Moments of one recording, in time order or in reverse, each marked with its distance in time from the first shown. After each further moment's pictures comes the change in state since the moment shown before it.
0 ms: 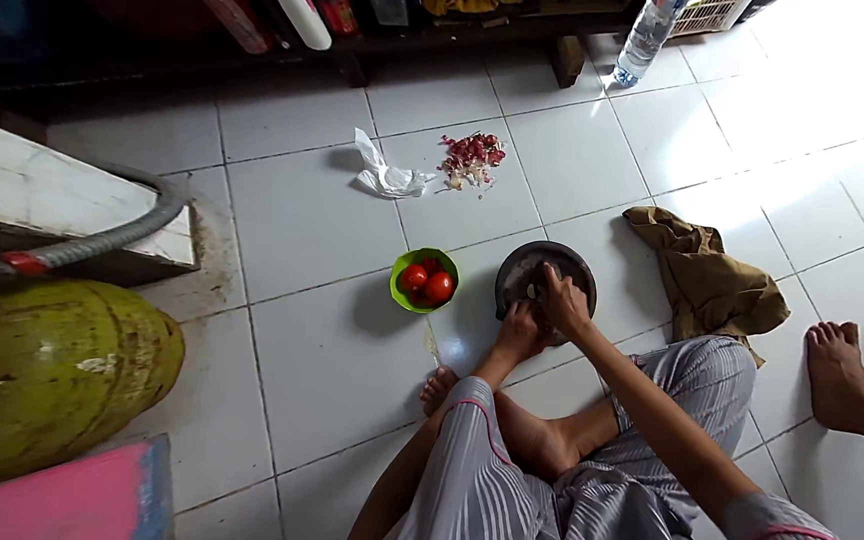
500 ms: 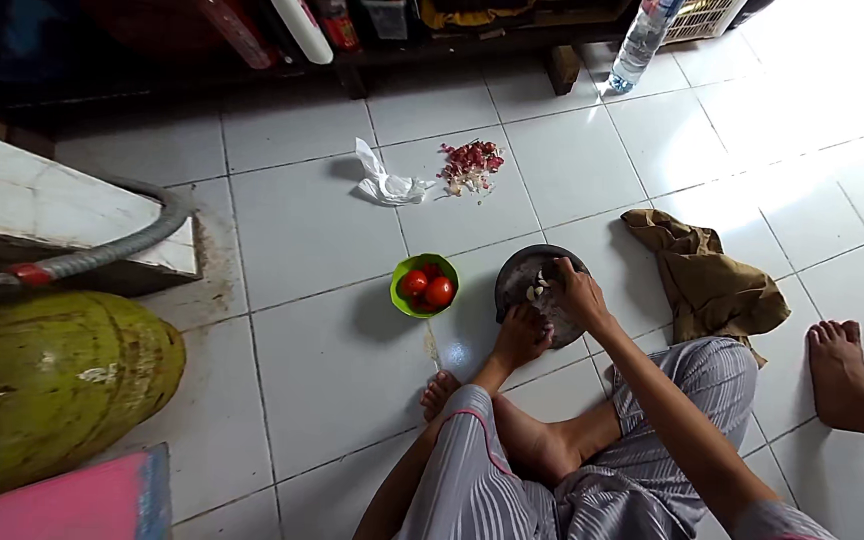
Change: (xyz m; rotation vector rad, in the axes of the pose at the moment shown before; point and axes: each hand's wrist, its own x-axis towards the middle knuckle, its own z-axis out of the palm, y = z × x) left_hand -0.006 -0.006 0.003 -0.010 0.052 0.042; right_hand -0.002 0.013 -0.024 0.089 0.048 -0.046
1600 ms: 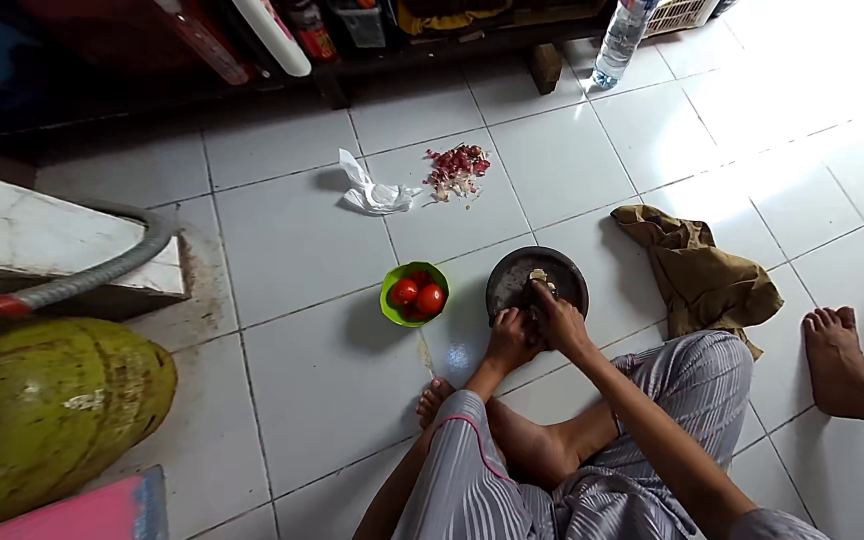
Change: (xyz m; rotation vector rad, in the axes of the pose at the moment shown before) left_hand 0.003 -0.001 -0.002 -0.005 0.110 -0.005; right_hand -0.023 0.008 0.037 0.013 -0.029 -0.042
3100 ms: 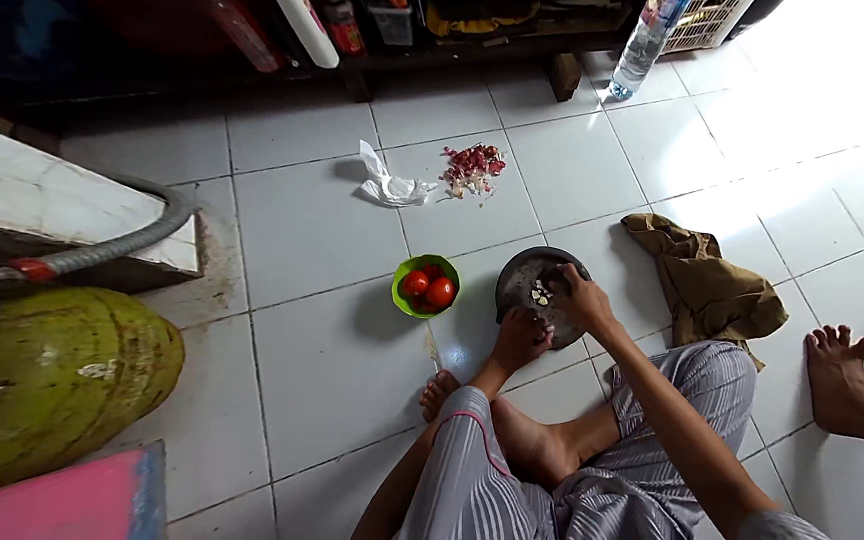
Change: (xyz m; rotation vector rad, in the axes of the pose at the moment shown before) left_hand -0.002 0.006 -0.007 -0.091 -0.099 -0.057; right_hand 0.005 -0.015 -0.053 -0.006 -0.021 0.073
